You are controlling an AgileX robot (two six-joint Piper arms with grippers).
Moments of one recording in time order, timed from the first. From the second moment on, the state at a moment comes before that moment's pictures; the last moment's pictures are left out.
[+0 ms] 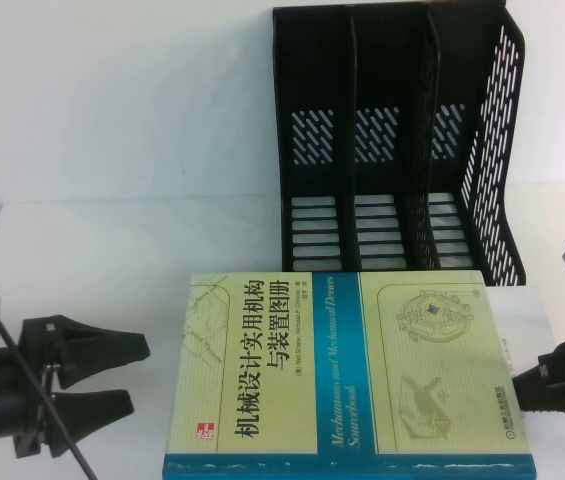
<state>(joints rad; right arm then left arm) 0.11 1.37 -0.68 0.93 0.82 -0.66 0.27 1.50 -0.53 -1.44 1.20 0.85</state>
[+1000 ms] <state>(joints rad) 0.15 1.39 -0.74 0.91 0.86 -0.74 0.01 1.61 -0.54 -1.61 1.19 0.94</state>
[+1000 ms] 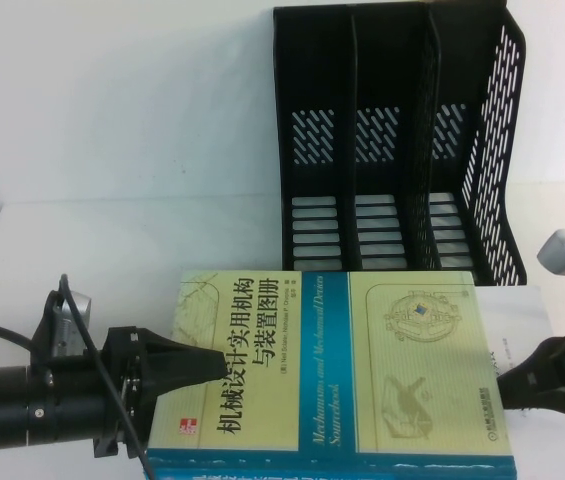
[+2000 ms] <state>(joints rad) 0.23 1.50 -0.86 0.81 0.87 -0.76 0.01 1.61 -0.54 -1.59 1.17 0.97</state>
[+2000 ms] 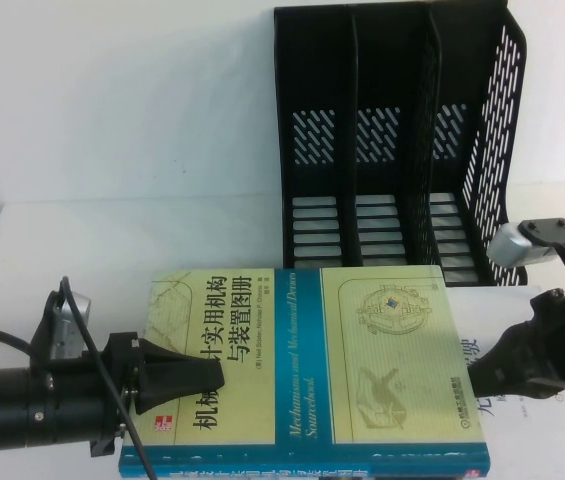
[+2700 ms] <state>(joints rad) 0.23 1.45 -1.08 0.33 1.05 -0.36 0.04 1.36 -0.77 -1.43 1.17 0.78</state>
